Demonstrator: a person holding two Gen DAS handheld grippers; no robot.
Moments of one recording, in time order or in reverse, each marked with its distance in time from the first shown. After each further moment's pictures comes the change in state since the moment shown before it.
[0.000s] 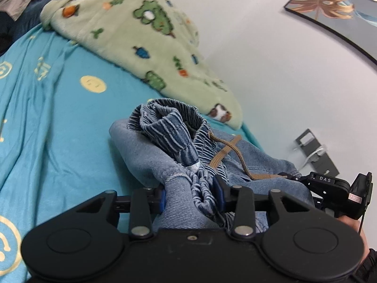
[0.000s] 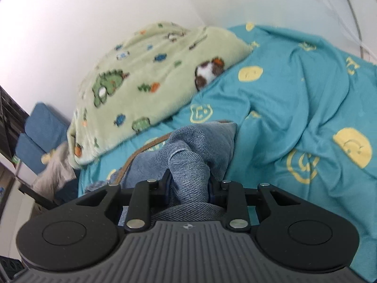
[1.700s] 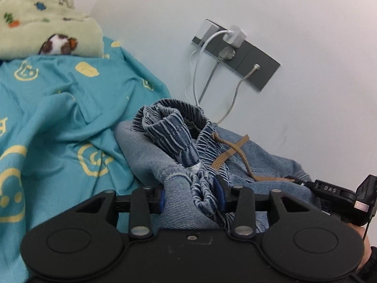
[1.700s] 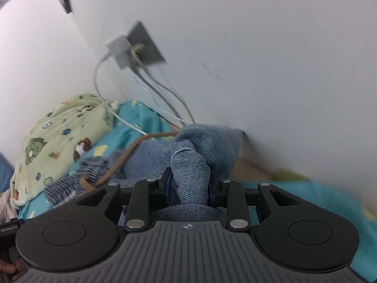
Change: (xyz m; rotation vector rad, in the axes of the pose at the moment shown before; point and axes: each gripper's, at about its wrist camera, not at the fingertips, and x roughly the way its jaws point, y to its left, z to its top) left arm 0.214 -0.261 -0.145 0.333 0.222 -0.268; right arm -0.195 -0.302 0.017 0.021 -0.284 -0.274
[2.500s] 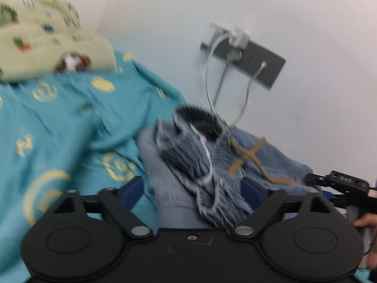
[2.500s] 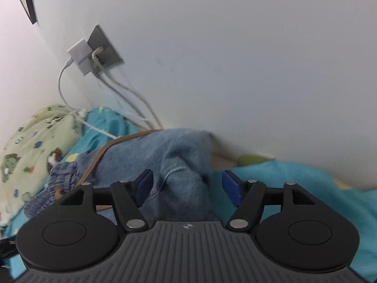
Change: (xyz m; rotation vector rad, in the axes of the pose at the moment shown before) left arm -0.035 -0.007 0.002 0.087 -0.036 0.136; right arm -0.015 -0.002 -0.001 0.081 -0.030 -0.166
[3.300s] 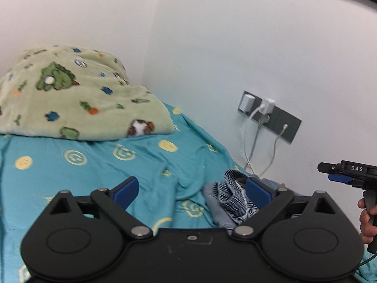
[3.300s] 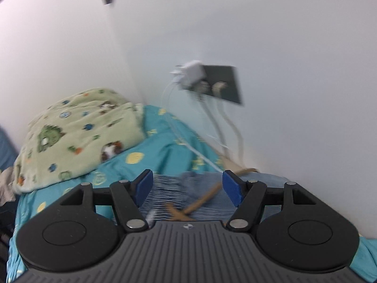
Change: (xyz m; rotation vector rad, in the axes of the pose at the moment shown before) left arm -0.183 0.017 0.066 0.029 -0.144 0.231; right arm -0.076 0.171 0.031 -0.280 -0.018 0.160
